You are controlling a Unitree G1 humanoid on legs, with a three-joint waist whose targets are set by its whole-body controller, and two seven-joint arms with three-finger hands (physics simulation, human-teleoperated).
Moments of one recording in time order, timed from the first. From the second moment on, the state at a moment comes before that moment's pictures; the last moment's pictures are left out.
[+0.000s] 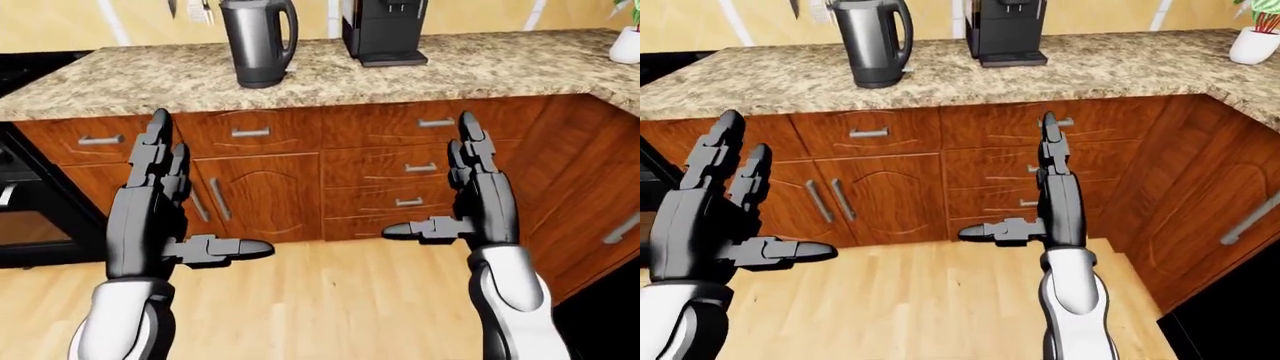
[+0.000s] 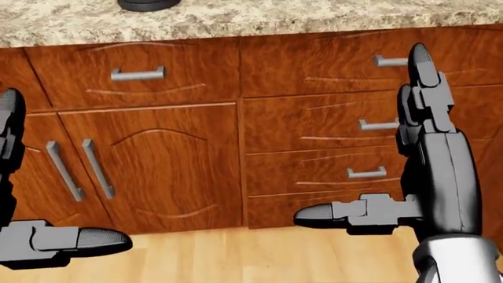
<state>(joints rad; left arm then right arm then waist) -0.13 0.11 0.21 -1.00 -0.02 0.89 -0.08 -0.14 -0.04 -0.03 -0.73 -0.17 0.65 0.03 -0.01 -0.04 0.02</state>
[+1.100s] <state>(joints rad) -0.10 0.10 0.22 -0.99 -0.01 0.85 -0.09 -0.15 -0.03 -0.04 -0.76 -0.15 0.64 0.00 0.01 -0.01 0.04</state>
